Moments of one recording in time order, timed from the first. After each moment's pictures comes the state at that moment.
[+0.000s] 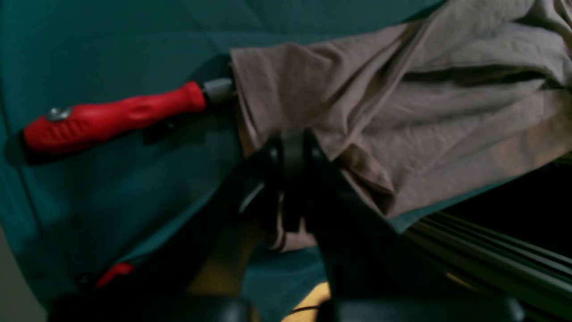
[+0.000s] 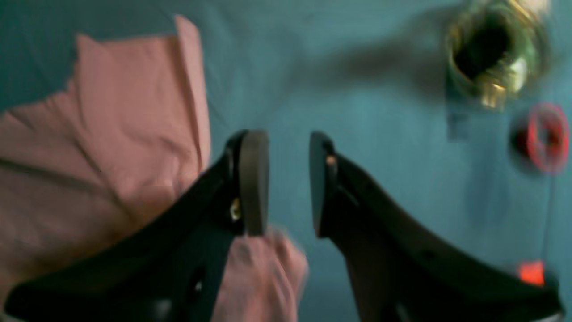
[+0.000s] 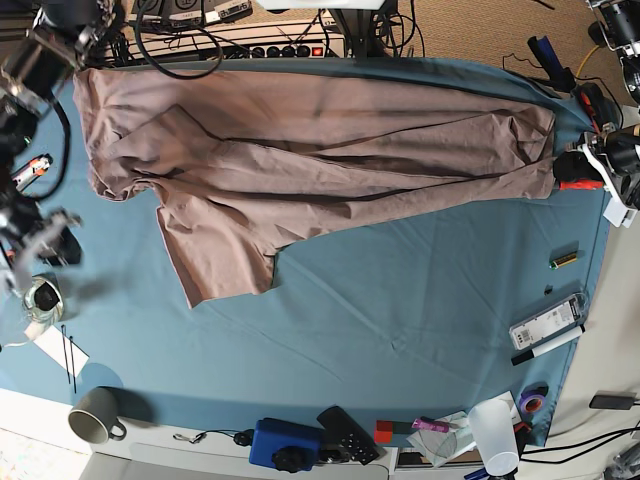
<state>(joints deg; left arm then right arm) 9.6 -28.4 -32.1 88.4 -62.8 -32.9 81.9 9.6 32.8 32.2 90.1 45.2 38.9 -74.2</state>
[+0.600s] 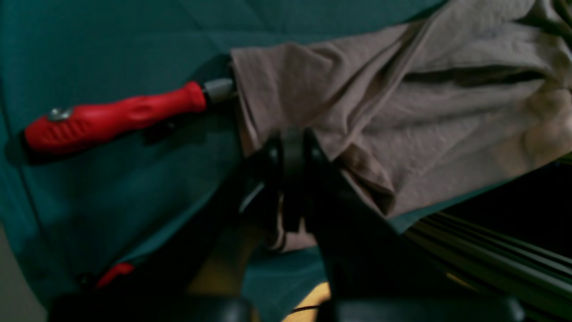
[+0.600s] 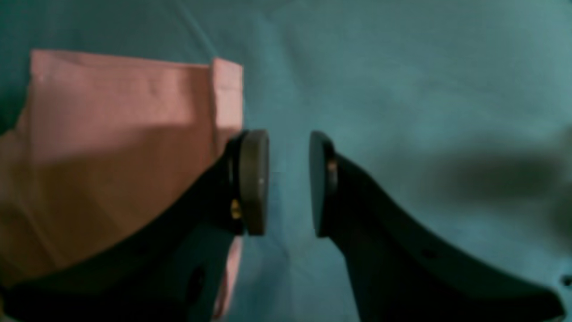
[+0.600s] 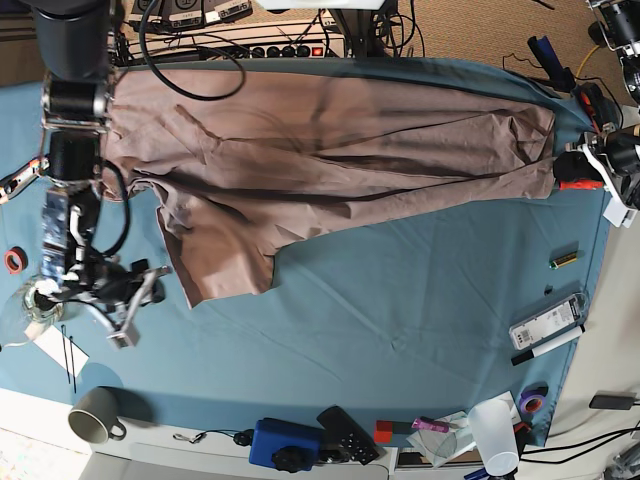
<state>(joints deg) 9.6 -28.4 -32.1 88.4 -62.8 -32.9 81.9 30.2 27.2 -0.7 58.6 25.6 33.0 -58.2</state>
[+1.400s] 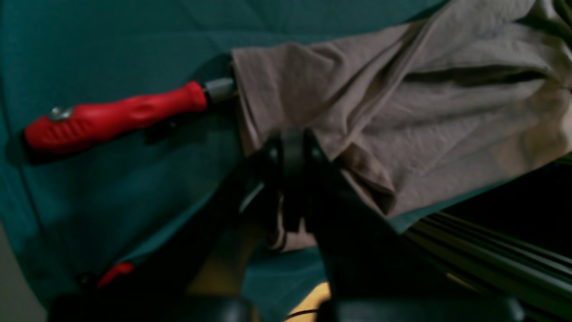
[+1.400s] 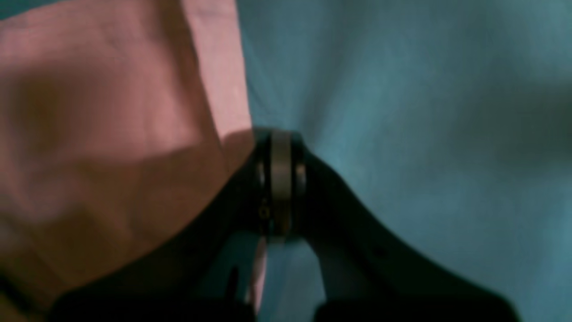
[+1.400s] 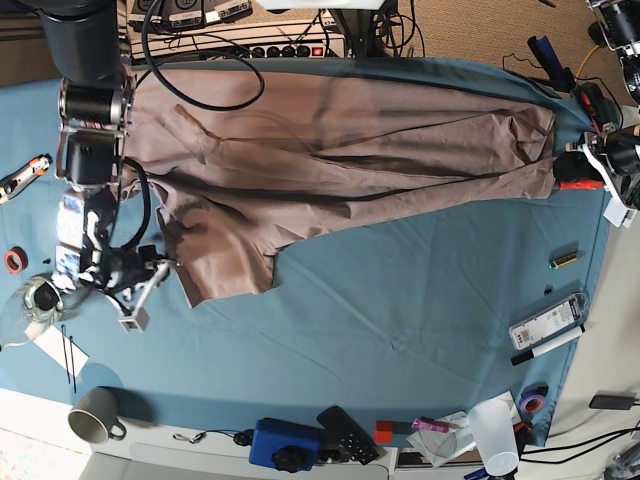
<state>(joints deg) 9.7 -28.4 -32.1 88.4 -62.8 -32.9 81.9 29.7 24.5 4.4 58.2 27.8 28.9 -68.0</state>
